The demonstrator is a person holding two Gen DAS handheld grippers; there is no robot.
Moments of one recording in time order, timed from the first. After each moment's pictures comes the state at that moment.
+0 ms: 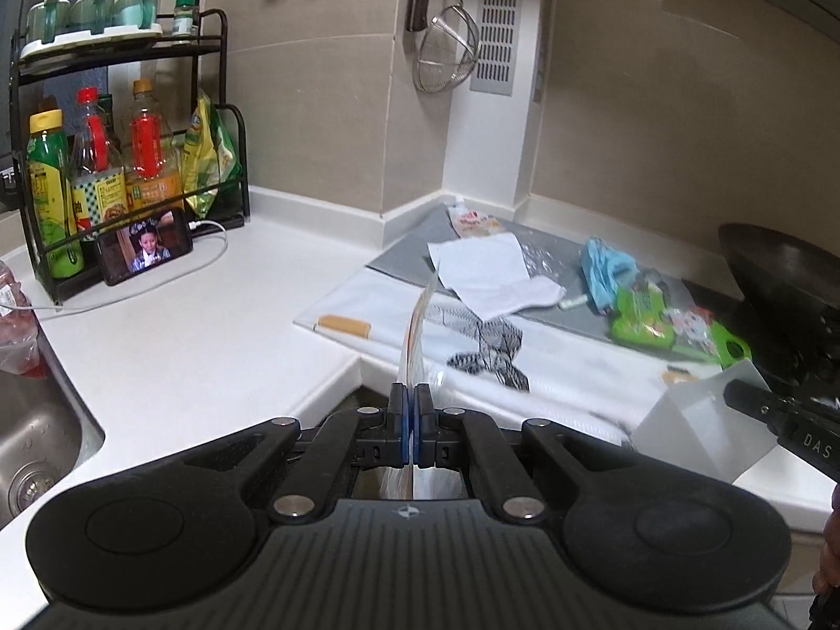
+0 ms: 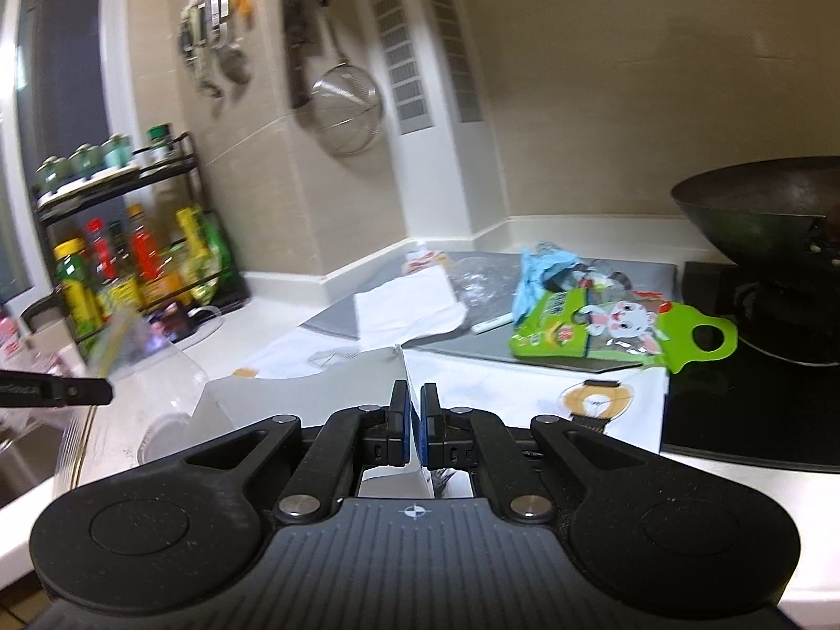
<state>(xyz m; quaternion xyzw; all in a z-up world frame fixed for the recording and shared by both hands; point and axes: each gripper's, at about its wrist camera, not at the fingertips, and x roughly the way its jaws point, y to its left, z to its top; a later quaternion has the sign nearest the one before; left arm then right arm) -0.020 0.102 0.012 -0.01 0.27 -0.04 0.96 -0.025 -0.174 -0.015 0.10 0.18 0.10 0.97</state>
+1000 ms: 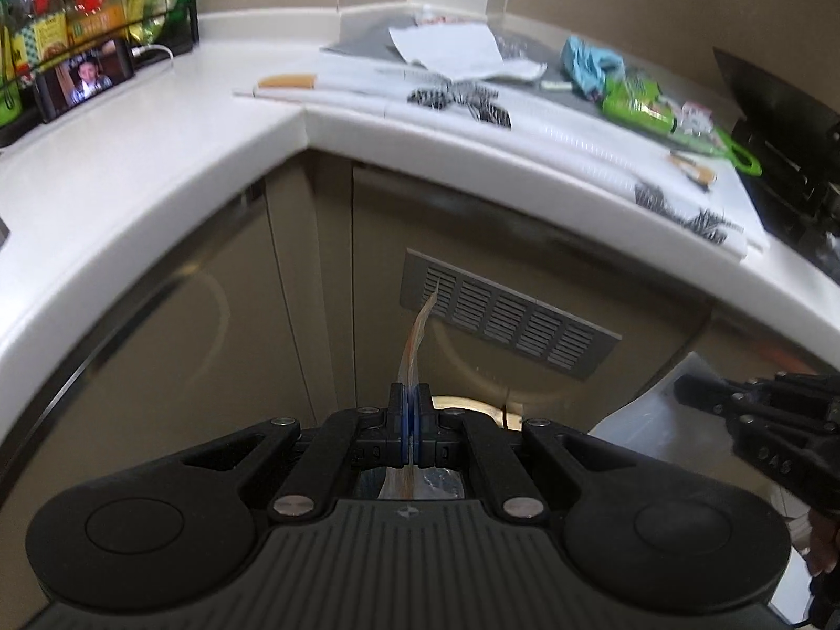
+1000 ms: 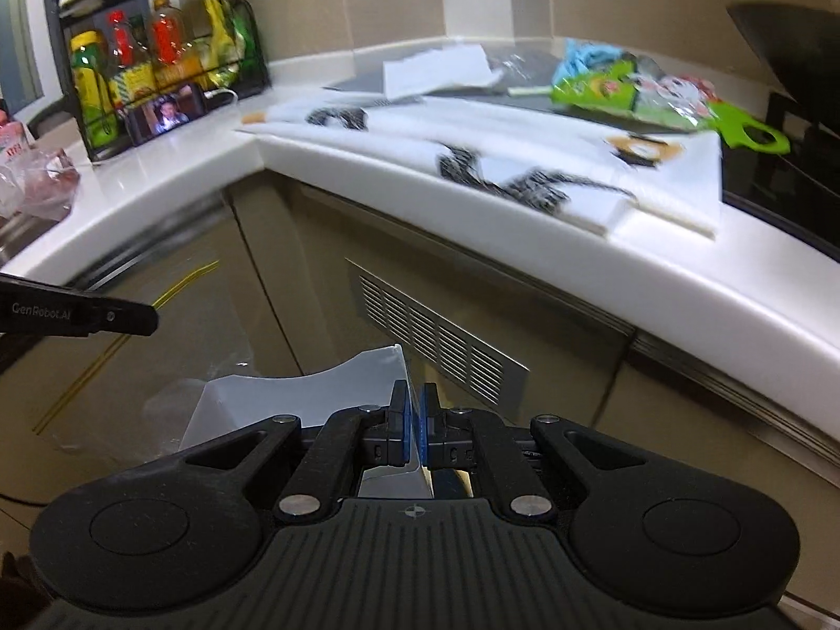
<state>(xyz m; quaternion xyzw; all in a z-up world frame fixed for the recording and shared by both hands) -0.028 0.076 -0.123 0.00 0.42 -0.07 0.91 -0.051 -0.151 -0.132 0.02 0.35 0.13 0.93</state>
